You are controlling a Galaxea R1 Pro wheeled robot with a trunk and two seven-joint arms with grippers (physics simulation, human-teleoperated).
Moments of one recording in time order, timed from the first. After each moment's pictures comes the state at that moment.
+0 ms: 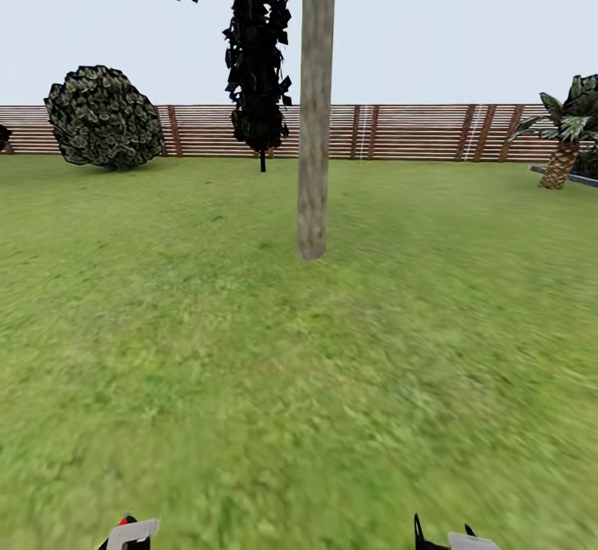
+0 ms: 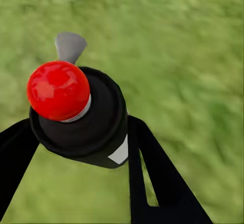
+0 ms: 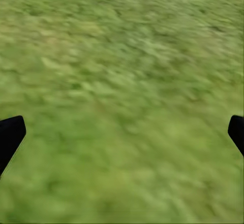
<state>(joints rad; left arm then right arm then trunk) -0.29 0.14 0.05 -0.25 0.10 -0.43 0.01 -0.33 -0.04 -0.05 -0.03 0.00 -0.87 -0.15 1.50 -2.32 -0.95</state>
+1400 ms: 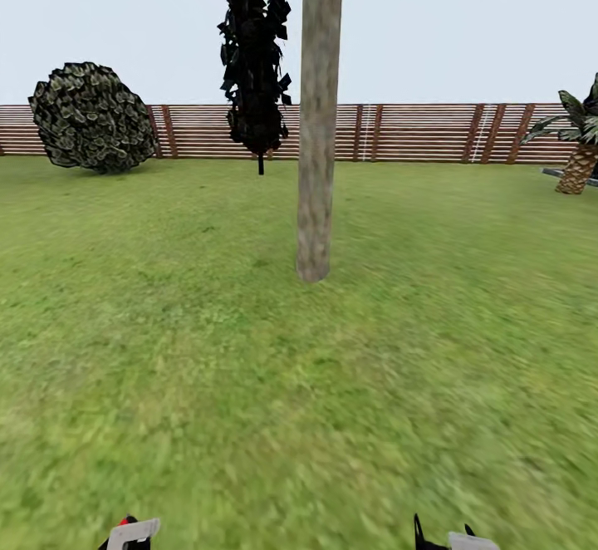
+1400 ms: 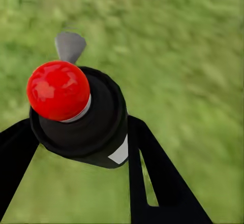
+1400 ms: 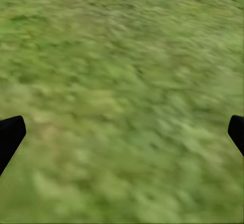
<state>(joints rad) -0.29 0.14 0.05 -0.25 0.10 -0.43 0.01 -0.33 -0.04 -0.05 -0.03 0.00 -0.87 -0.15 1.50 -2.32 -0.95</state>
